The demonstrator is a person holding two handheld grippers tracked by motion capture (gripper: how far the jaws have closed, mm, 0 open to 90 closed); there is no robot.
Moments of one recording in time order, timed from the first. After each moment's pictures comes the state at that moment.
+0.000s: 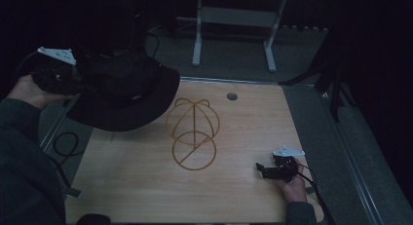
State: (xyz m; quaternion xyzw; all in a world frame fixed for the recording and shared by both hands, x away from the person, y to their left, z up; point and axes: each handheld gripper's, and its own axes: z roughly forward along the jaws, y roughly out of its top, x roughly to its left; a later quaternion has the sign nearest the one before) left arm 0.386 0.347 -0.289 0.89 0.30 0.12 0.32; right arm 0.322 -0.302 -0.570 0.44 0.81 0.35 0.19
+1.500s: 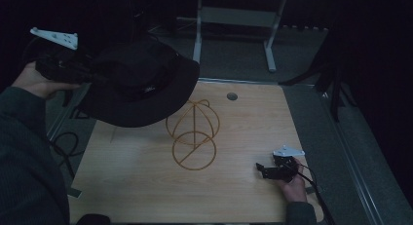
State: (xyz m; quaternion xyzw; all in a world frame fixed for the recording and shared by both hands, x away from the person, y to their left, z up) left arm 0.384 0.321 -0.250 0.89 0.23 0.08 0.40; right arm 0.322 -0.302 -0.570 0.44 0.81 0.35 0.19
